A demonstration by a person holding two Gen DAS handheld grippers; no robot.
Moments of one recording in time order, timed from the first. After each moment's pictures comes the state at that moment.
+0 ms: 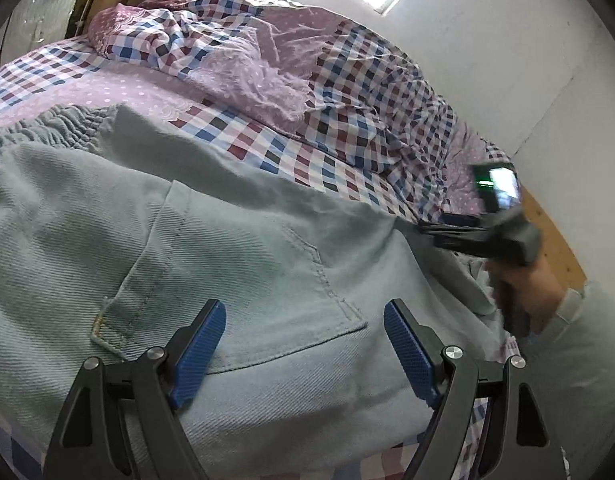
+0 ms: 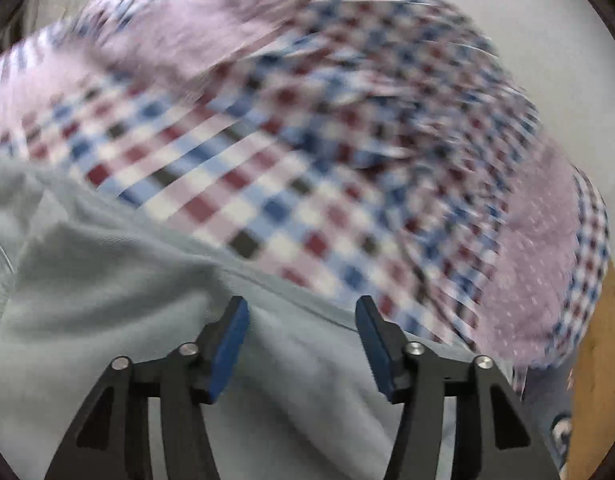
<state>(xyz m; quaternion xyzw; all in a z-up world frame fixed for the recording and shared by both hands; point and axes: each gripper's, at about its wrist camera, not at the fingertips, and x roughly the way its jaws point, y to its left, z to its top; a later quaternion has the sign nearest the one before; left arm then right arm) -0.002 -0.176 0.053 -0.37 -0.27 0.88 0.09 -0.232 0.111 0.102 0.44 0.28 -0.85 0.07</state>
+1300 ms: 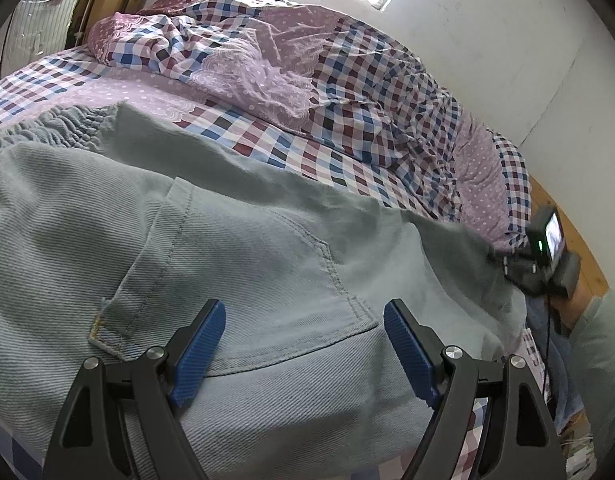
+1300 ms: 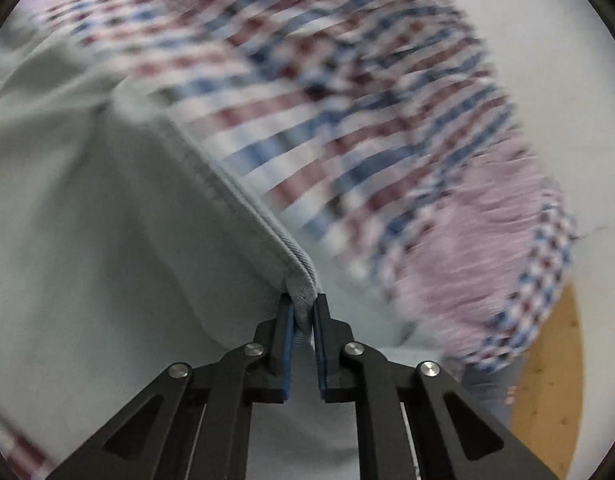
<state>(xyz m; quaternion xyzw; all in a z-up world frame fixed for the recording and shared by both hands) -0.002 -0.169 0.047 -0.38 -0.24 0.89 0.07 -0.203 0.186 0.105 0.40 0.44 -0.80 0.05</state>
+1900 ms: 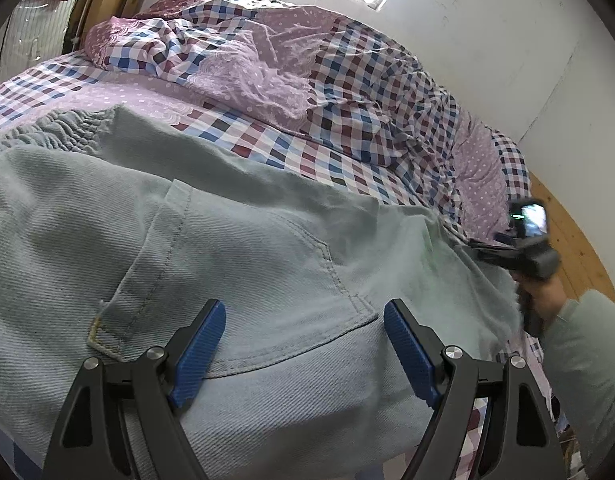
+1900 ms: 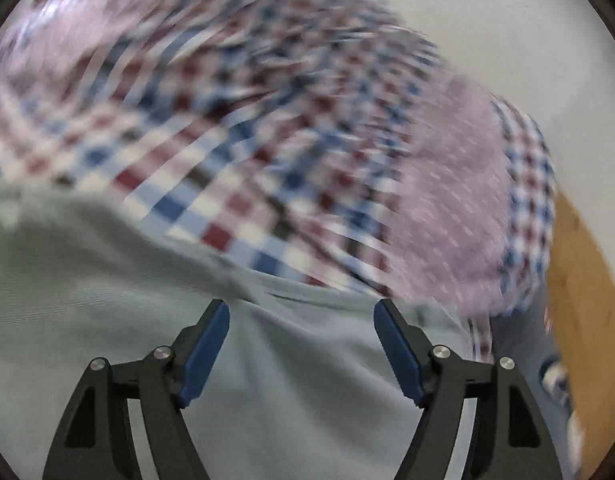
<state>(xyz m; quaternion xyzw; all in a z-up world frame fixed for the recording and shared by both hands) -0.002 -0.169 0.047 -0.37 -0.23 0.90 0.07 -0.230 0.252 0.109 0.39 0.22 -0.89 -0.04</state>
